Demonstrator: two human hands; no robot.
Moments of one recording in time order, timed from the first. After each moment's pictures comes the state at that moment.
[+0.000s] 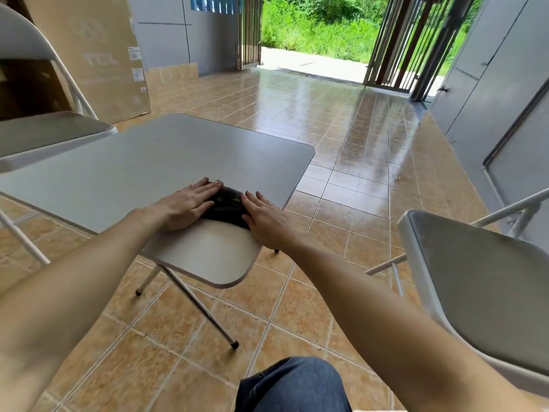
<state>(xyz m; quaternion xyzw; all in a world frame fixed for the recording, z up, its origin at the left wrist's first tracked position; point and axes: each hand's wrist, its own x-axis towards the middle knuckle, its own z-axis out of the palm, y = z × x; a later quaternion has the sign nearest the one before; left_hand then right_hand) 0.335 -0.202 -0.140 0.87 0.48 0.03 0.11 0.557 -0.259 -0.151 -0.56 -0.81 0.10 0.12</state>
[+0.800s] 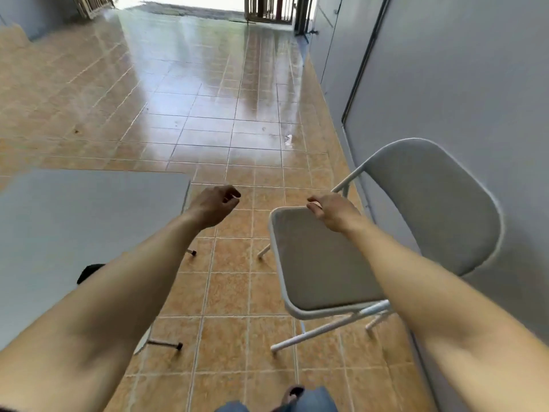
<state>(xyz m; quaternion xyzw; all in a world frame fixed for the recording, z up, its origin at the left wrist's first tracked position) 0.659 -0.251 0.090 0.86 0.41 0.11 0.29 0.909 -0.395 0.089 -0.81 -0.56 0.14 0.07</state>
